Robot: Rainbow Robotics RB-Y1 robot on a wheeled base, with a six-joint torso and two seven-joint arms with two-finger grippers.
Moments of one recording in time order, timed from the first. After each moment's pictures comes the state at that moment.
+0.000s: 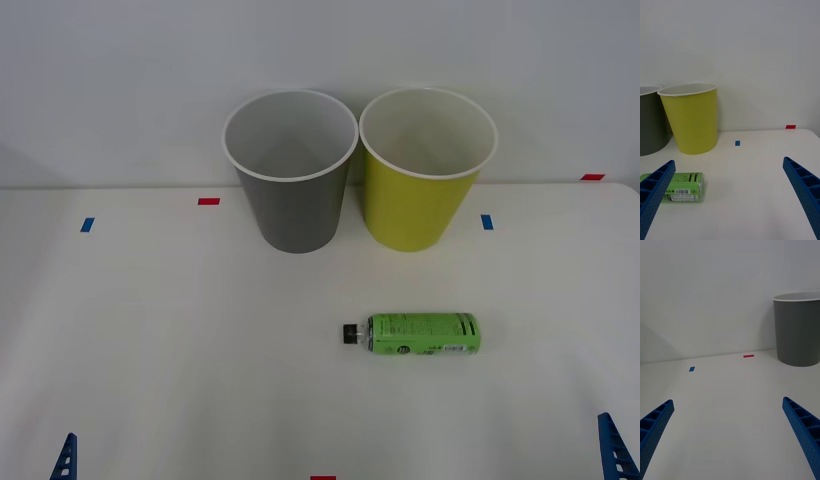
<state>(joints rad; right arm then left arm) 1.18 -0.55 0.14 -2.19 -0.35 -0.78 1.53 1.19 0.41 -0.10 -2.13 0.21 -0.71 -1.54</state>
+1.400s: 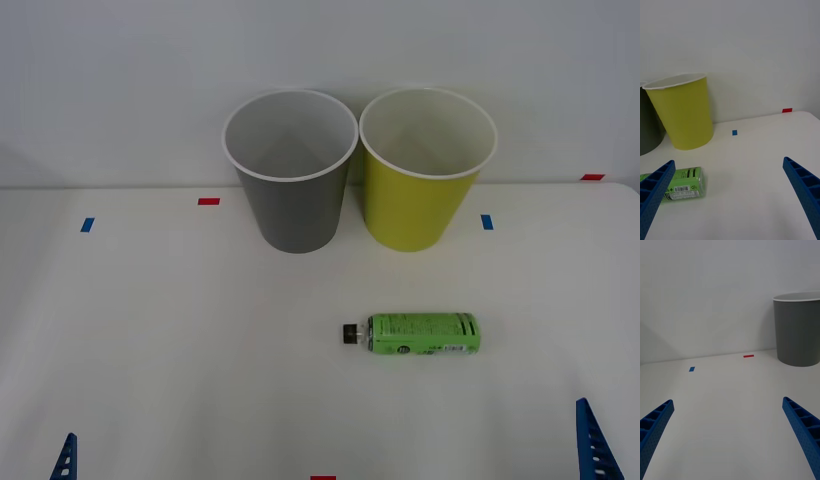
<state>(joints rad) 1.13 -0.46 0.17 -2.21 -0.39 -0.62 1.52 1.19 0.41 -0.10 -2.13 0.21 -0.71 -1.54</state>
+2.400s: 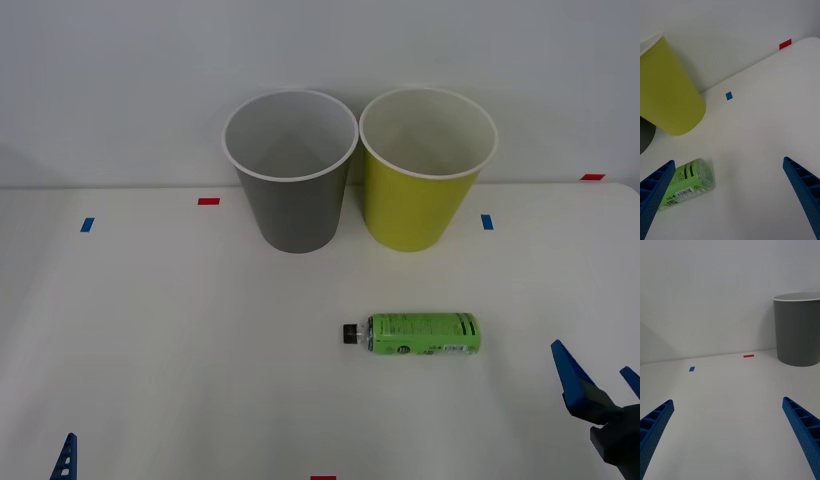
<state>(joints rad) 0.93 -0.39 -0.03 -2.41 -0.68 0.15 1.37 1.19 0.41 -0.10 -2.13 0.21 -0.71 -1.54</state>
